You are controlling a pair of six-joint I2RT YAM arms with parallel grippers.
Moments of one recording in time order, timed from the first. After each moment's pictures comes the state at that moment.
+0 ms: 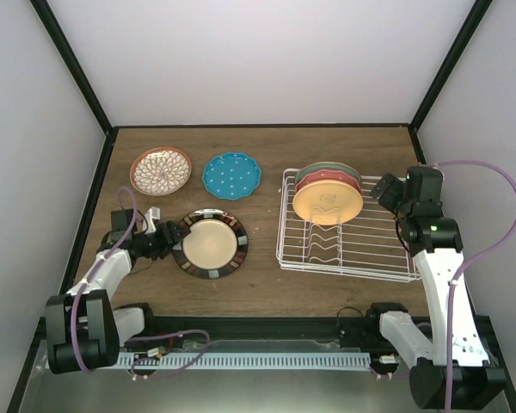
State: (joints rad) left arm 0.13 1.13 0.43 -0.26 0.75 -0.52; right arm -0.02 0.89 1.02 -0.78 0.16 0.55
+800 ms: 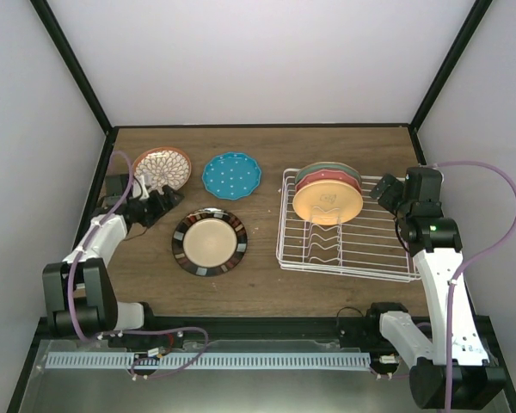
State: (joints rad) left arm 0.13 1.34 0.79 -0.32 0.58 -0.48; right arm -0.02 0.89 1.02 -0.78 0.16 0.56
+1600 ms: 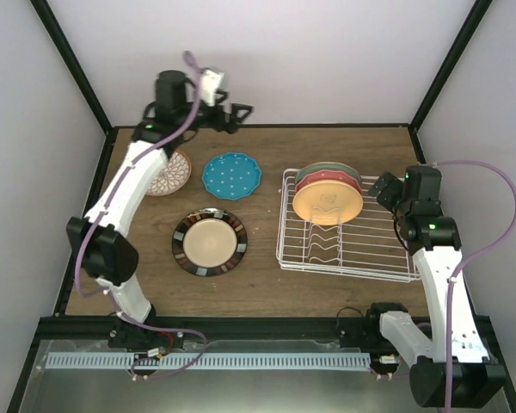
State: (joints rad) left arm -0.25 1.70 1.76 -0.35 0.52 -0.07; right arm -0.02 0.90 1.01 -0.75 0.13 0.58
